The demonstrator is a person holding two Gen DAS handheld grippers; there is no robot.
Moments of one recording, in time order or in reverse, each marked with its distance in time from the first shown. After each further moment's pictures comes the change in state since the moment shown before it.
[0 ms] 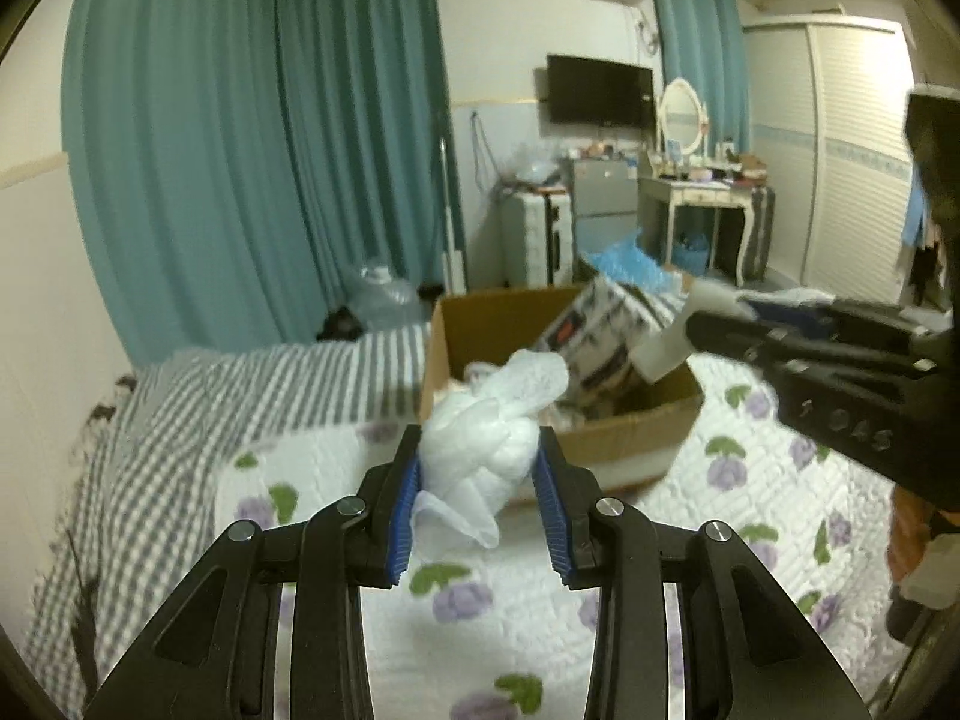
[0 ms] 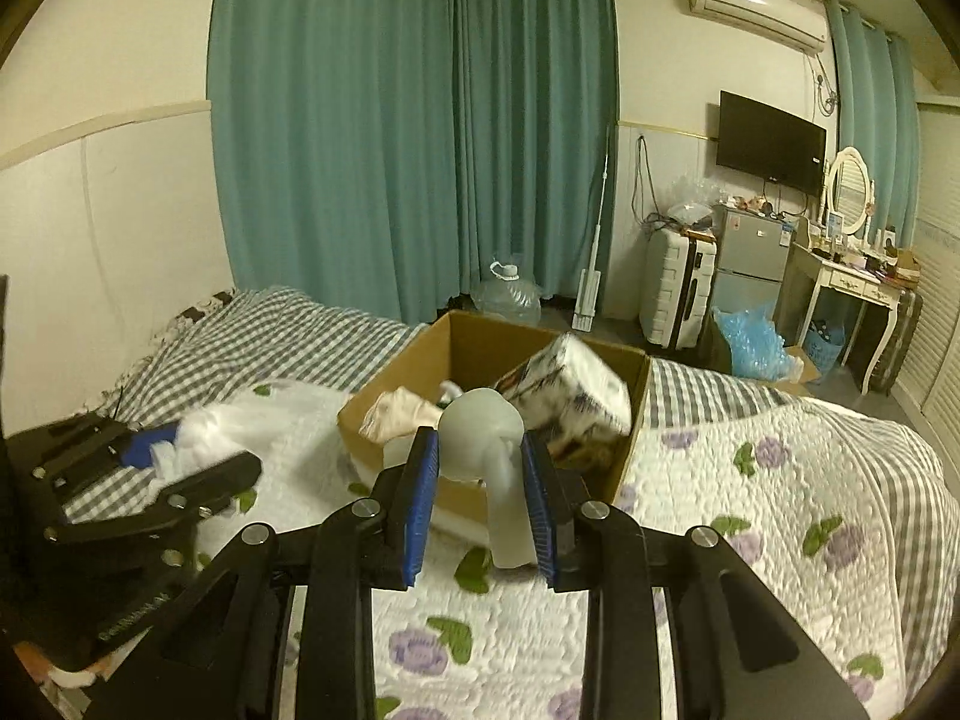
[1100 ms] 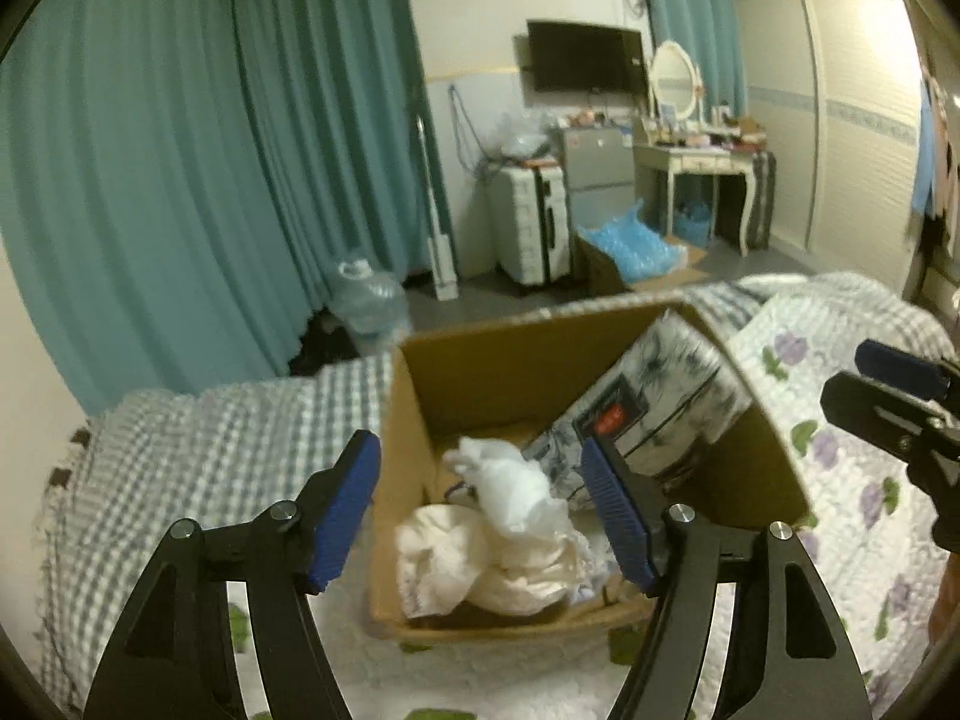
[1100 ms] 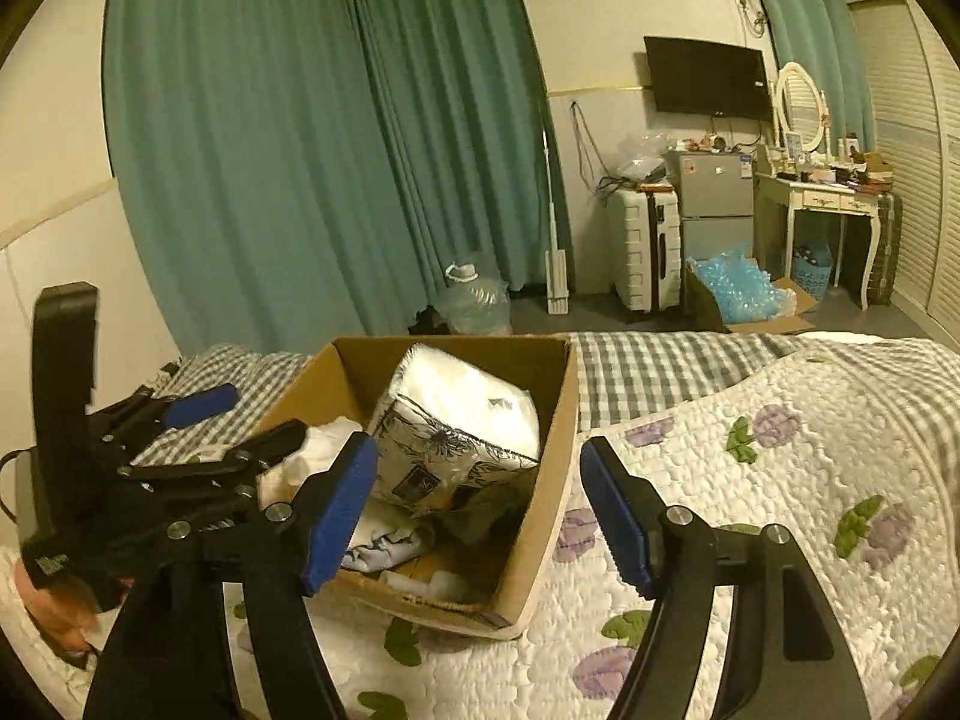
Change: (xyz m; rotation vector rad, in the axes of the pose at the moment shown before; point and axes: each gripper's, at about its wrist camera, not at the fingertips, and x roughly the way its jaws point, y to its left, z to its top) left arm 0.105 -0.008 0.058 0.069 0.043 -0.007; right arm 0.063 -0.097 -0.004 0.226 -0.018 -0.020
